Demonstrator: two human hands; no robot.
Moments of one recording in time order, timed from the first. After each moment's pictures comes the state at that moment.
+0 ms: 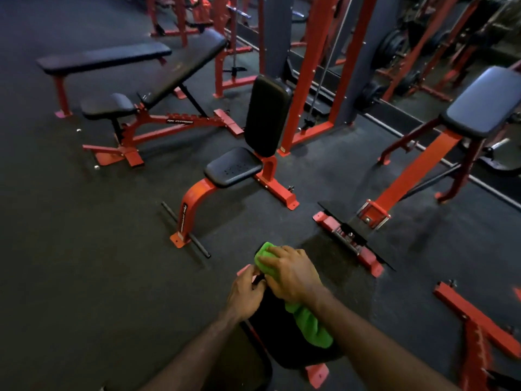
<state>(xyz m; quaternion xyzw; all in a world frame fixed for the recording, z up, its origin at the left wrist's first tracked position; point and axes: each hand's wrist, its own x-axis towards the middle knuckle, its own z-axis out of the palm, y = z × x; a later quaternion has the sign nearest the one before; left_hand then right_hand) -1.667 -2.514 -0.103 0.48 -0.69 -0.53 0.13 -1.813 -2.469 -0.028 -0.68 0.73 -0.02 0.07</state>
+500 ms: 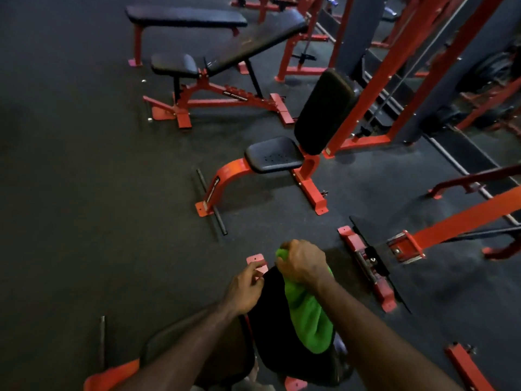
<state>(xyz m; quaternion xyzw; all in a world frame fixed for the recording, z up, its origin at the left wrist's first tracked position) -1.661 -2.511 -0.139 0.56 -0.57 -0.58 0.16 -1.822 -2.537 -0.019 -0.59 0.77 0.12 0.23</state>
